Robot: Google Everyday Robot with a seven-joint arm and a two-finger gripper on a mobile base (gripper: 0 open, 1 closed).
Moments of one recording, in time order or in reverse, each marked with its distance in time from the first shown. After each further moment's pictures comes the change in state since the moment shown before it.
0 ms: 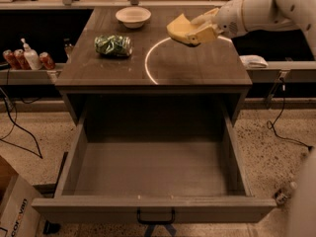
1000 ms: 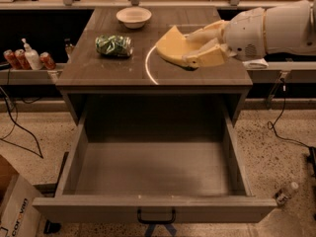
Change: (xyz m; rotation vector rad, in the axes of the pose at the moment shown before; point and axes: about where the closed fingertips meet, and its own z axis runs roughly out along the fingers) arm -0.047 0.149 -0.068 -0.075 -0.072 -0.094
